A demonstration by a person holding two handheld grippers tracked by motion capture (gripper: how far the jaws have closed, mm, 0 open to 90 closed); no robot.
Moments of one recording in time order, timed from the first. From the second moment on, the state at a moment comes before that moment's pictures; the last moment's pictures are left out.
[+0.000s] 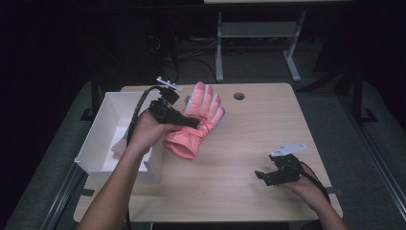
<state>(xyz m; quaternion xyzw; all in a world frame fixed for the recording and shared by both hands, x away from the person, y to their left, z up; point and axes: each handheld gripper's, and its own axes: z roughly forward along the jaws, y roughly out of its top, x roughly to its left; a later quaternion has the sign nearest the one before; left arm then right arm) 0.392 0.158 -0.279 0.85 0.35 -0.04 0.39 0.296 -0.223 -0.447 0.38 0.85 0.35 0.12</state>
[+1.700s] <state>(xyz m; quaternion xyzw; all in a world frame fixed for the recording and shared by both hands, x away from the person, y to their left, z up) 0.427 0.307 -0.404 0.77 0.56 -0.03 0.30 0.293 -0.229 -0.448 0.38 0.85 0.35 0.12</state>
